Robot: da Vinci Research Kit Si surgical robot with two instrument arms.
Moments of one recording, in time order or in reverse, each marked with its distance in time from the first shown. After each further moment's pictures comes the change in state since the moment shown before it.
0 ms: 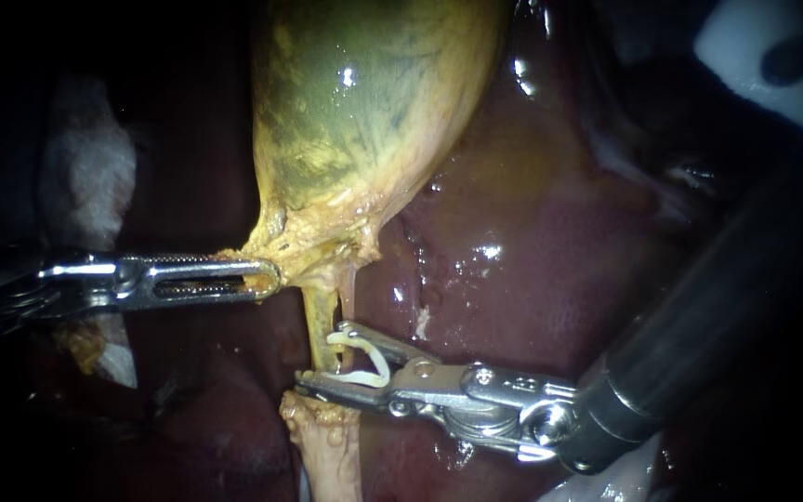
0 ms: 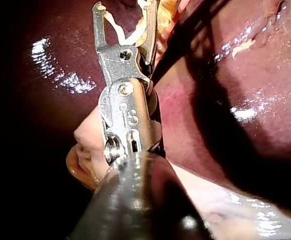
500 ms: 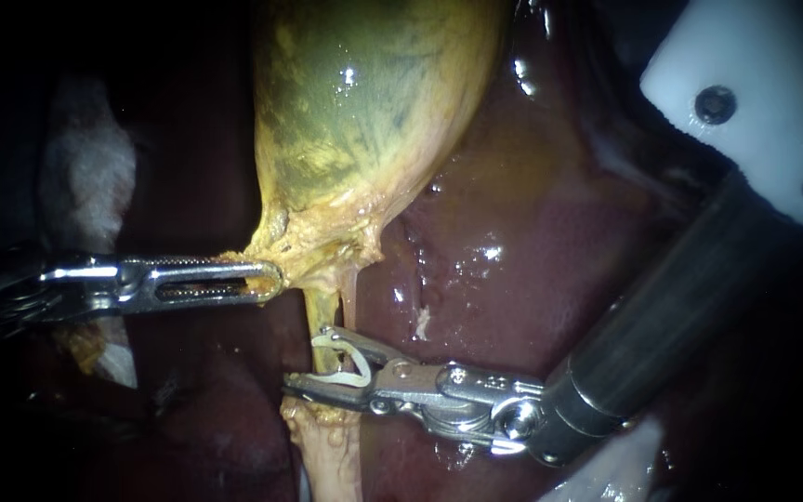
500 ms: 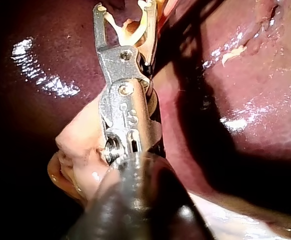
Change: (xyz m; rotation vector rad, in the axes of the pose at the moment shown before) right arm -0.004 0.003 0.002 -0.010 0.004 -0.027; left arm 0.000 0.000 0.000 0.002 0.001 -0.002
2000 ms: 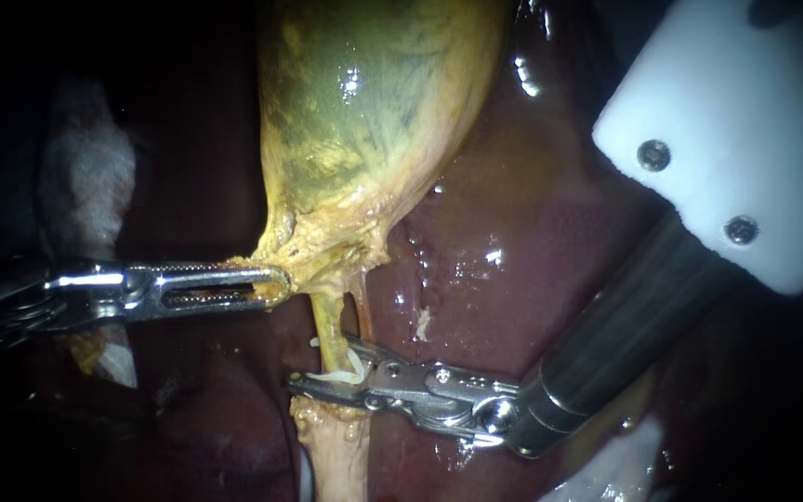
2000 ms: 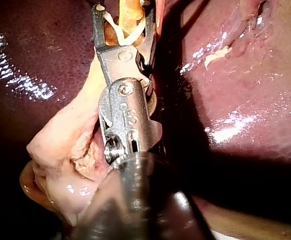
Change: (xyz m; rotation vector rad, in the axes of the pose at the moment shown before) right arm -0.005 0.003 0.004 -0.017 0.010 -0.019; left arm 0.000 0.002 0.000 0.008 0.006 -0.001
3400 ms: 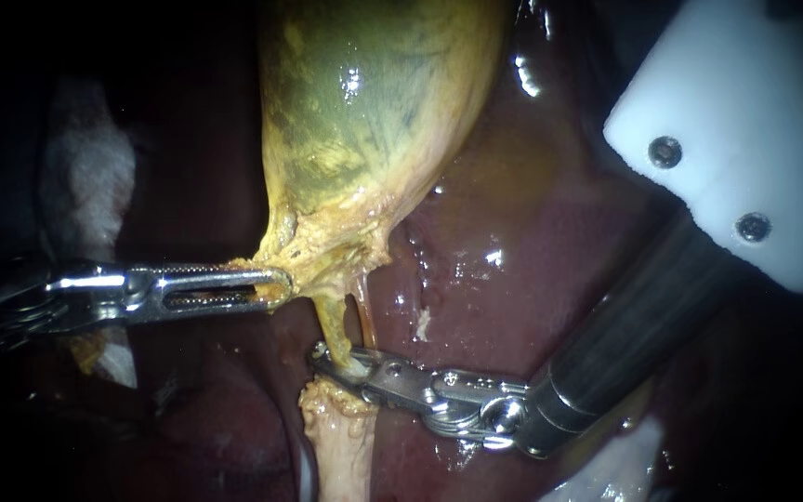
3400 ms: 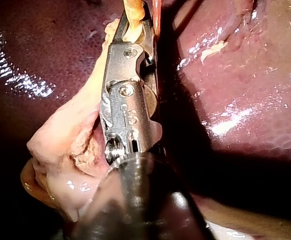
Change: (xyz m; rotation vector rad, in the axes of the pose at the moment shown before) right arm 0.000 0.000 -0.001 -0.081 -0.111 -0.003; left arm 0.000 0.000 0.000 0.001 -0.003 -0.001
